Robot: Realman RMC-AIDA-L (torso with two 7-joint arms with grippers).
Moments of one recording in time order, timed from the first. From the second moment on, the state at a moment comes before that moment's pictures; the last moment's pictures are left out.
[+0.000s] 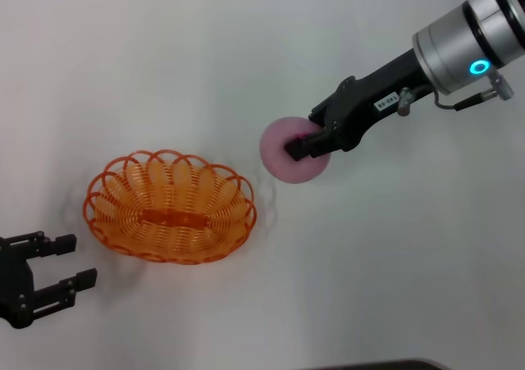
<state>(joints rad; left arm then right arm) -0.18 -2.15 0.51 0.93 2.26 1.77 -1.21 0.76 2.08 -1.01 -0.85 -2.30 -1.59 1.95</state>
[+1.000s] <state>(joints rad) -0.18 -2.15 0.51 0.92 2.25 1.76 -1.21 0.84 2.10 -1.32 -0.72 -2.04 -1.43 1.91</state>
